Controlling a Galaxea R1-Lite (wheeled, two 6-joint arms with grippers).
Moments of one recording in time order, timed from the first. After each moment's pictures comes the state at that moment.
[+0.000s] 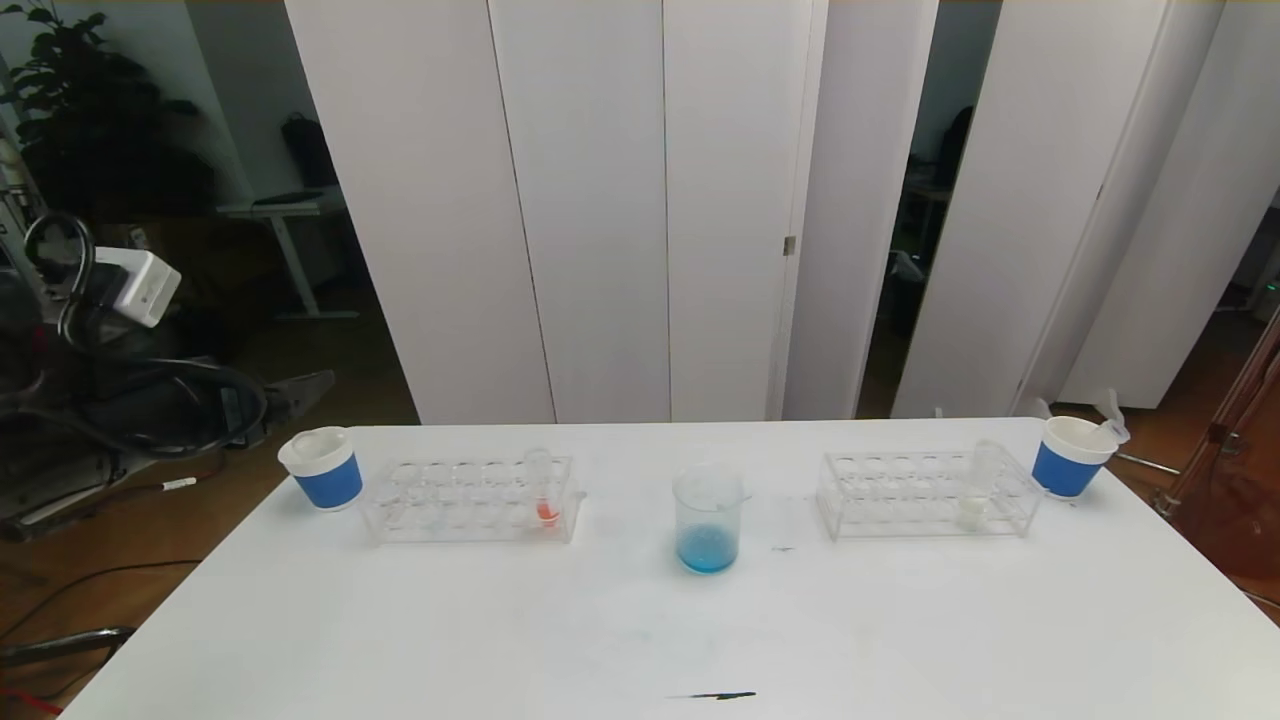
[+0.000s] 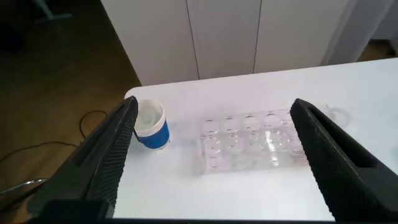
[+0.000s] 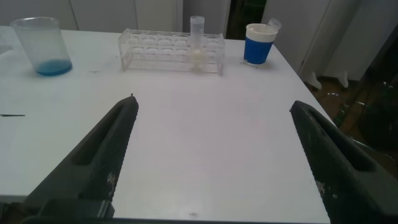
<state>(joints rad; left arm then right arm) 0.15 1.48 -0.74 -0.54 -0.14 0.16 -0.01 0.00 0.00 0.01 -0.01 -0.03</state>
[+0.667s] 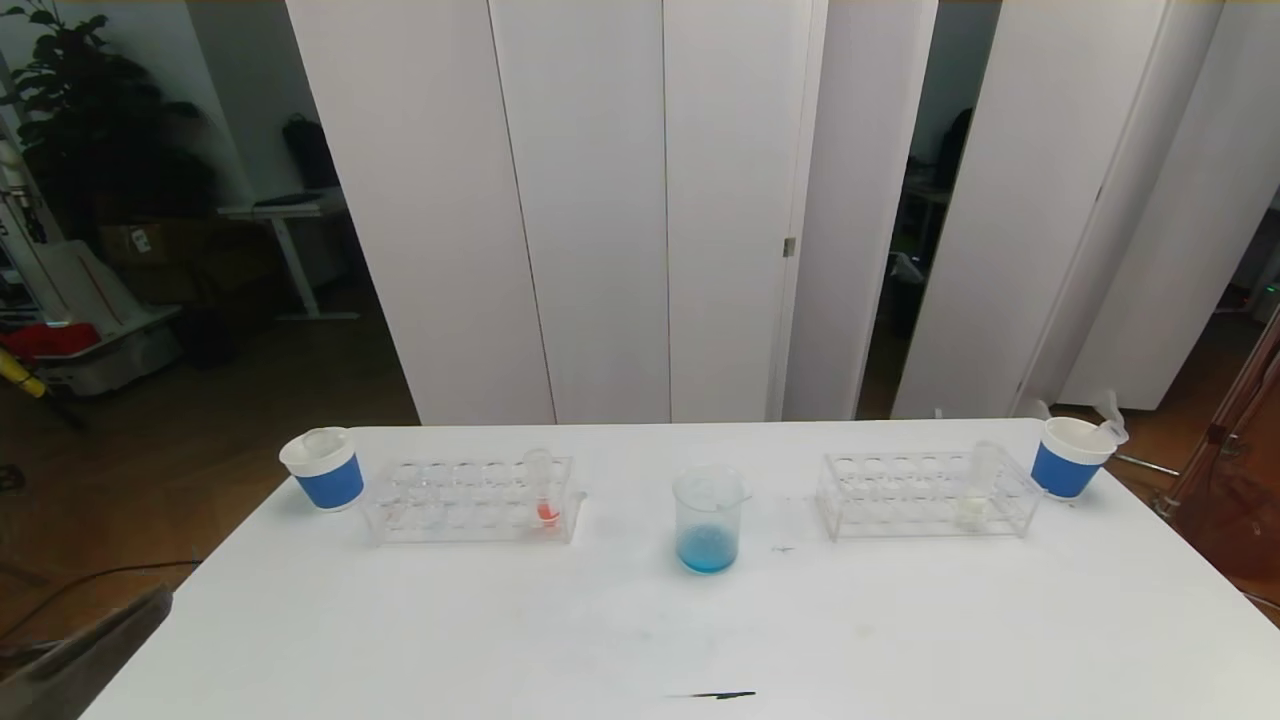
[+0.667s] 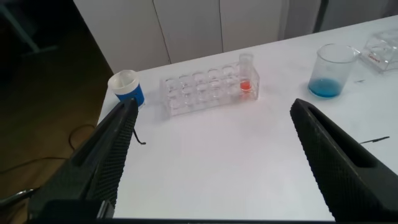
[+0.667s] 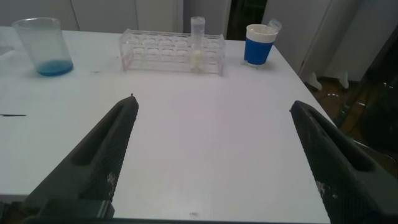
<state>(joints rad) 0.00 0.63 -0.46 -0.06 -0.11 0.15 -0.01 0.00 0.00 0.01 -0.01 -0.03</state>
